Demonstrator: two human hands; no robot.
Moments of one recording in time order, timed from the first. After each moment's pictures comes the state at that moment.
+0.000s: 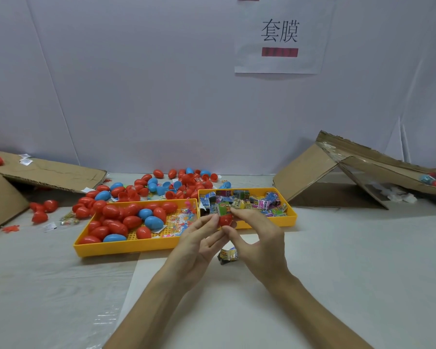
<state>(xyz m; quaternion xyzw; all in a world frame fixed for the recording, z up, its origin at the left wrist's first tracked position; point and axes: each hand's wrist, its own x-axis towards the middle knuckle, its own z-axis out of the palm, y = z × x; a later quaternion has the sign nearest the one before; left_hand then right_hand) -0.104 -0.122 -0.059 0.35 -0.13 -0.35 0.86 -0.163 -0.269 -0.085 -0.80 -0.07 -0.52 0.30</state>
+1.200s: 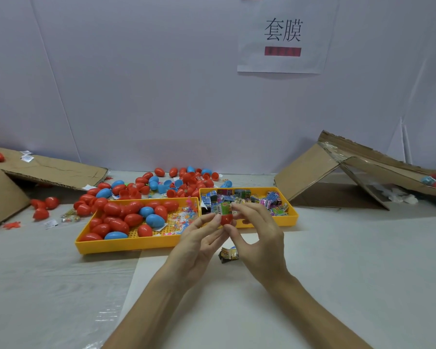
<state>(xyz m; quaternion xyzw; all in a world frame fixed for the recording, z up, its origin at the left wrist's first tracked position) -0.102 -0.121 -0.060 0.35 -0.12 -0.34 0.86 -0.161 -0.264 -0.084 -0.80 -0.07 -0.53 0.29</state>
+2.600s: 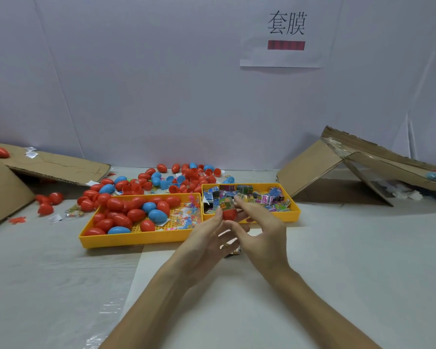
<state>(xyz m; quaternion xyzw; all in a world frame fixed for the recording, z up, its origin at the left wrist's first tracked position) -0.107 -0.125 -0.065 0.46 -0.20 -0.36 0.78 -0.162 -0.263 -0.081 -0.79 -0.06 -0.49 0.35</state>
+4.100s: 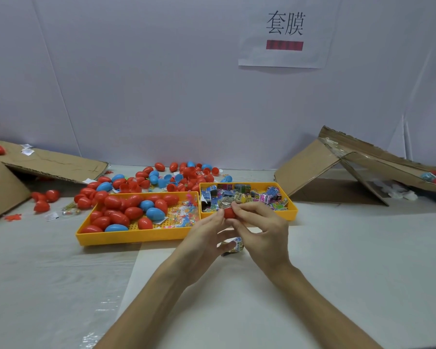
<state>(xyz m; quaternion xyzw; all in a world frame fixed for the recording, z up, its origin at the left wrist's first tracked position) -0.104 -0.128 -0.071 0.50 -0.23 -0.34 0.76 -0.162 -0.272 -0.083 -0.79 -0.08 -0.54 0.29</state>
